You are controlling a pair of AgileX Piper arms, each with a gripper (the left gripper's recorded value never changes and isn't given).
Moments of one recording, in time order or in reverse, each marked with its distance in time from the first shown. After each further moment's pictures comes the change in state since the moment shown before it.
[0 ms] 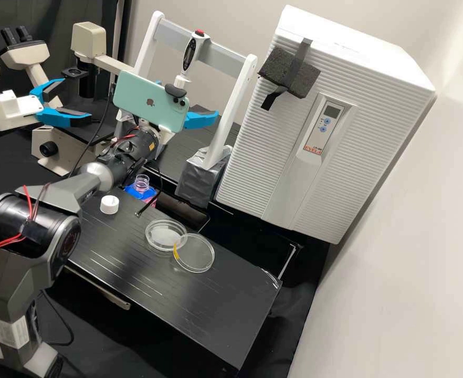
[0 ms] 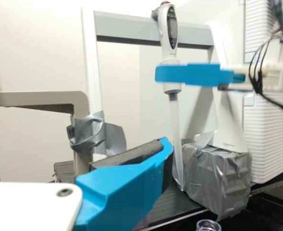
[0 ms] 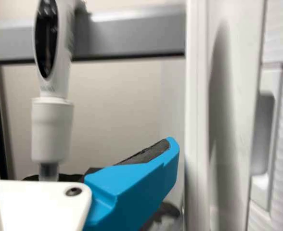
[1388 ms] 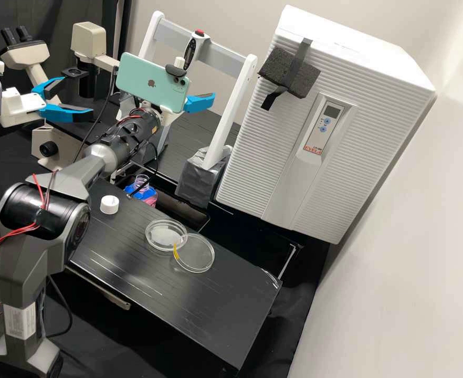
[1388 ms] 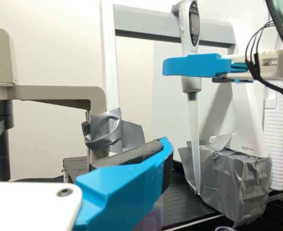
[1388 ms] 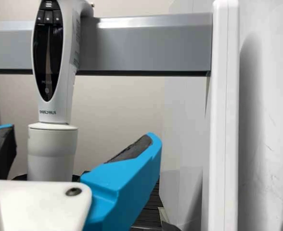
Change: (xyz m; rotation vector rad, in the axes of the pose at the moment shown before) left arm 0.009 -0.001 -0.016 -0.028 0.041 0.007; right arm 0.033 -0.007 -0.016 -0.035 -0.035 -0.008
